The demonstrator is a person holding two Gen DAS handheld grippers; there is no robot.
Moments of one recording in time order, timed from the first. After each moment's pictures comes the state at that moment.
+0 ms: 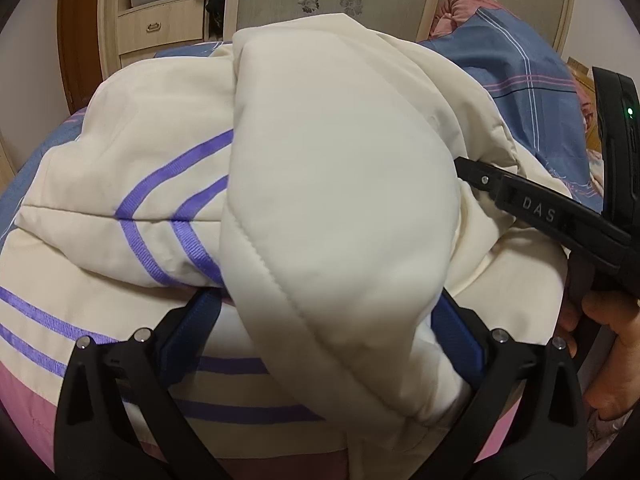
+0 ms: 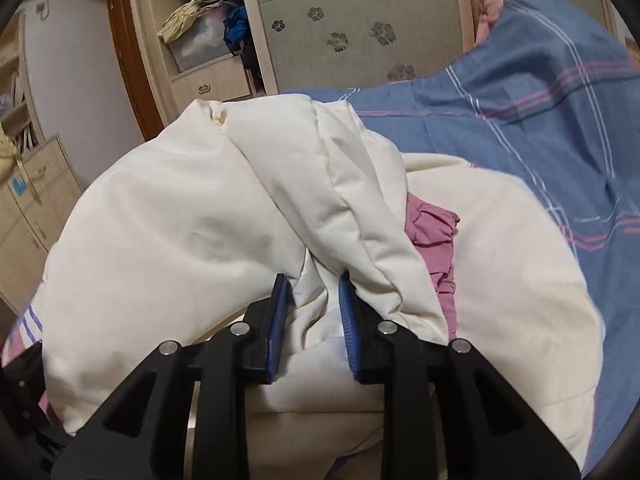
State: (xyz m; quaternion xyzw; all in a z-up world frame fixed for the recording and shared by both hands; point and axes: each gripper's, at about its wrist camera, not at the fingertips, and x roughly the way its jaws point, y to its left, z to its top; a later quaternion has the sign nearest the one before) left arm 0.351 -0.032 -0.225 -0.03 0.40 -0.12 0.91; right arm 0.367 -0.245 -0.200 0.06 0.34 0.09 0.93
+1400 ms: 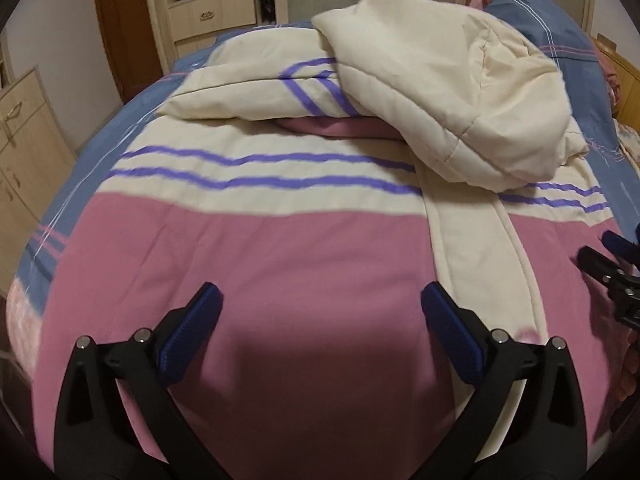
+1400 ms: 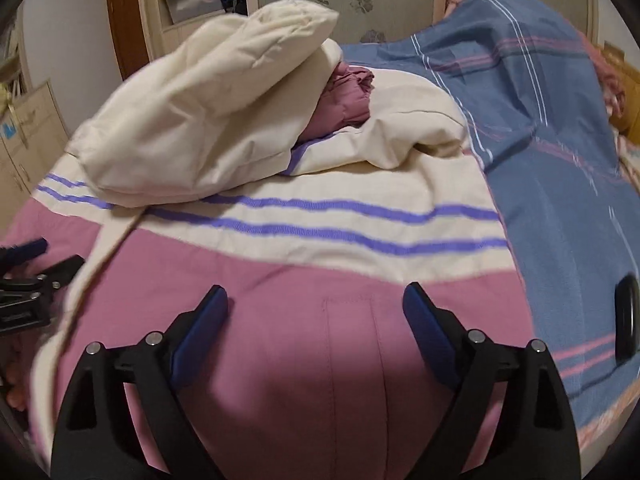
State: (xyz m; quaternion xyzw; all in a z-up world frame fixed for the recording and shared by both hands) left arm 0.231 0.021 -0.216 0.01 0.43 -0.03 0.90; right arm 0.194 -0.270 -0.187 0.04 0.40 0.05 0.91
